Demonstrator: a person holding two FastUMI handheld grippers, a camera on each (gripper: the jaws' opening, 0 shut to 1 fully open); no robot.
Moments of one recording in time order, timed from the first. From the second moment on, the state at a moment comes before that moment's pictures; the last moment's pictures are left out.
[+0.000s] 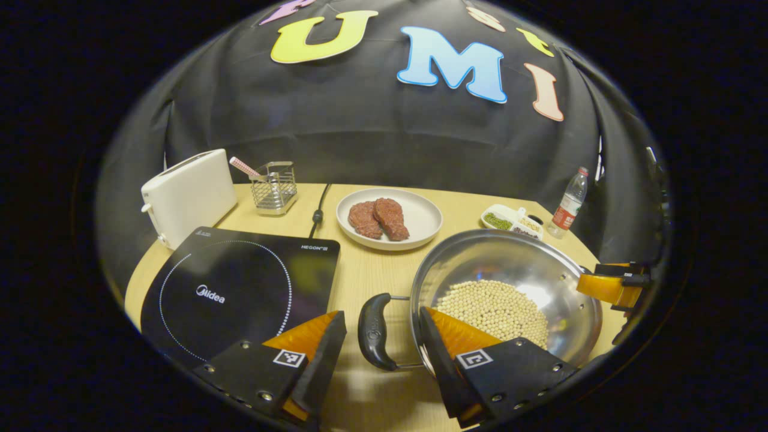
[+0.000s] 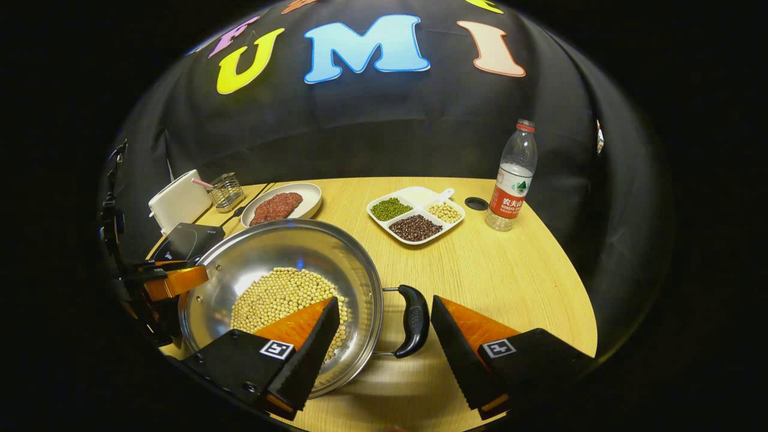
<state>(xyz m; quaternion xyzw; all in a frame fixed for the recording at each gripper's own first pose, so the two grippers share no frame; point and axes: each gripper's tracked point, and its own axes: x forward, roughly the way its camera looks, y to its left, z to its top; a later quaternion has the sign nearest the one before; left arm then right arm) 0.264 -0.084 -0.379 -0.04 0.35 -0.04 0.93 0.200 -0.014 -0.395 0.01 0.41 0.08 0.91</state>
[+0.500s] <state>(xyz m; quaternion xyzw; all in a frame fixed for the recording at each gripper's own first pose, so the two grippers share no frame) 0.263 -0.096 -0.399 -0.04 0.38 -0.05 0.92 0.200 -0.019 -0.413 0.02 0.44 0.06 0.90</state>
